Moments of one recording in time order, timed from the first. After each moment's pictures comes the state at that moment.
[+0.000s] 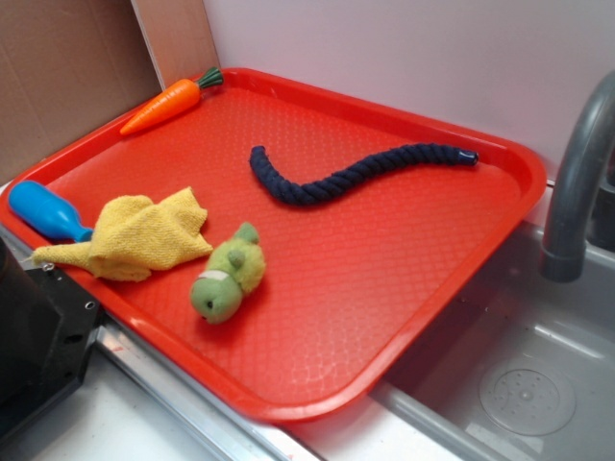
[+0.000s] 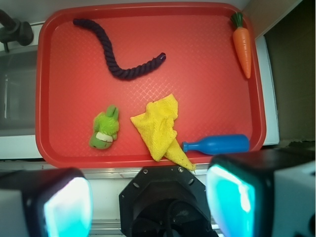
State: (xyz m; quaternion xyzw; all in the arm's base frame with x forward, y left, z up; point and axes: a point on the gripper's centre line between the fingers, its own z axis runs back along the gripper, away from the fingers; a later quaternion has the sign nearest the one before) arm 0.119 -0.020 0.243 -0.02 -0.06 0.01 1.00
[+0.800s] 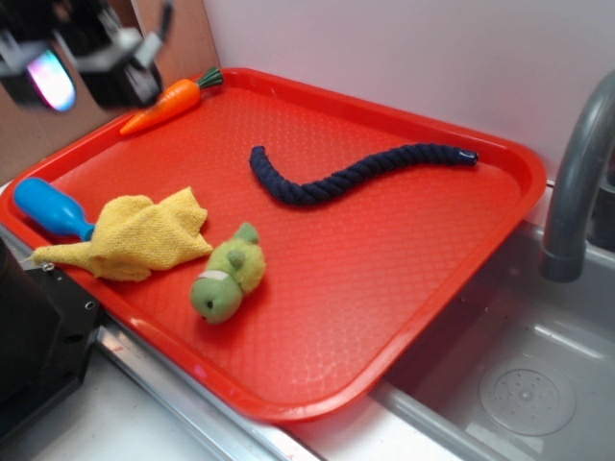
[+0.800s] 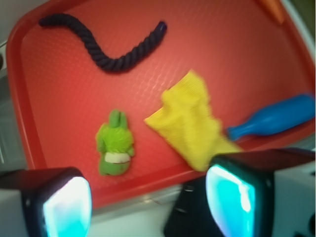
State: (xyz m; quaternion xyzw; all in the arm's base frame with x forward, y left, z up) arm 0.130 -0.052 0.143 -0.09 -0.06 0.16 0.98
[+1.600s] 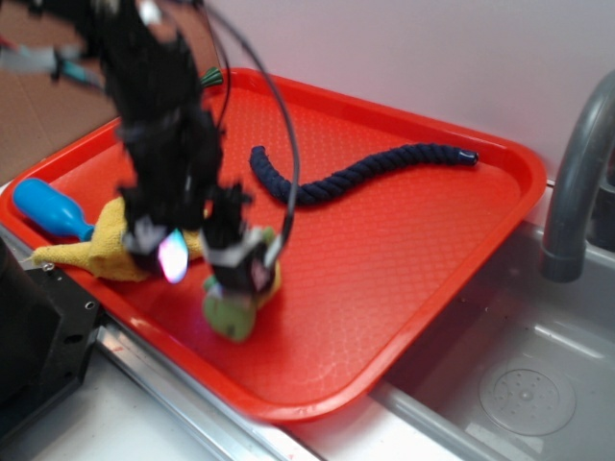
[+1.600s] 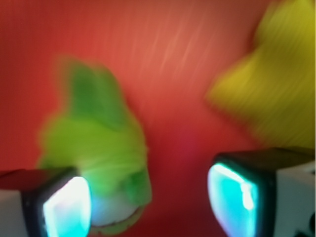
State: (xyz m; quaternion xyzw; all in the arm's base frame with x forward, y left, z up) arm 0.130 -0.097 0.033 -0.12 0.04 0.14 0.98
